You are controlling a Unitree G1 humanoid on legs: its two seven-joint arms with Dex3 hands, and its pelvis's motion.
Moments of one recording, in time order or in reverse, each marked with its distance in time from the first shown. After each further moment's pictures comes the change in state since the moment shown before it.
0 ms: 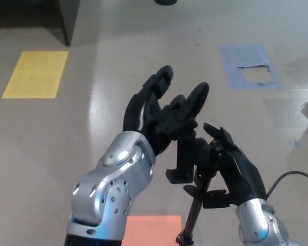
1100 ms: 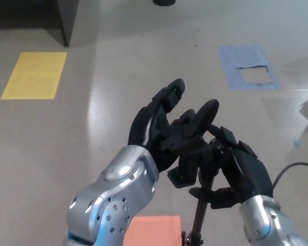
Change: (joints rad) left_arm 0.105 0.030 -0.073 -0.105 -0.051 0.061 0.000; right_arm -0.025 -0.071 0.096 -0.068 -0.080 0.152 0.018
